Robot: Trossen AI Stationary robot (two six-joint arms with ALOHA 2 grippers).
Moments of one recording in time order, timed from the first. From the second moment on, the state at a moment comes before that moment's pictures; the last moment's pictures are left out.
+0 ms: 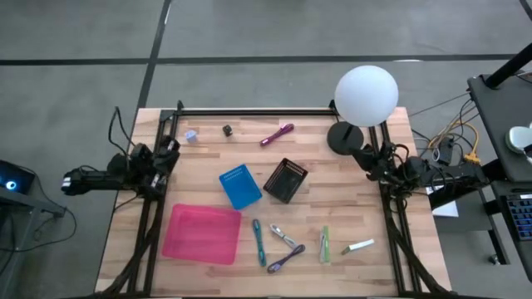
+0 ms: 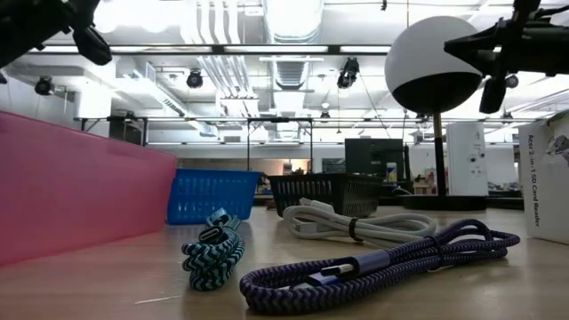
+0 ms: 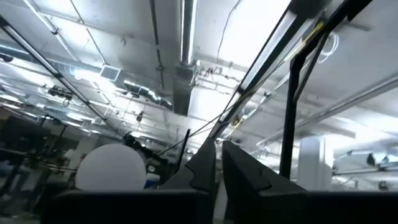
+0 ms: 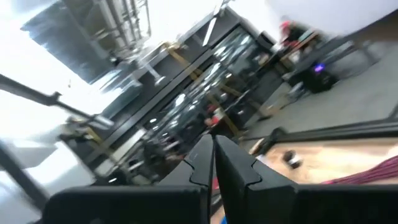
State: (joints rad) left arm 0.00 0.08 0.02 0.74 -0.09 -0.26; right arm 0.10 0.08 0.01 0.43 0.55 0.65
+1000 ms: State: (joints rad) left arm 0.01 0.77 0.64 0.23 -0.35 -0.20; right arm 0.10 0.08 0.01 0.42 0.63 0.62
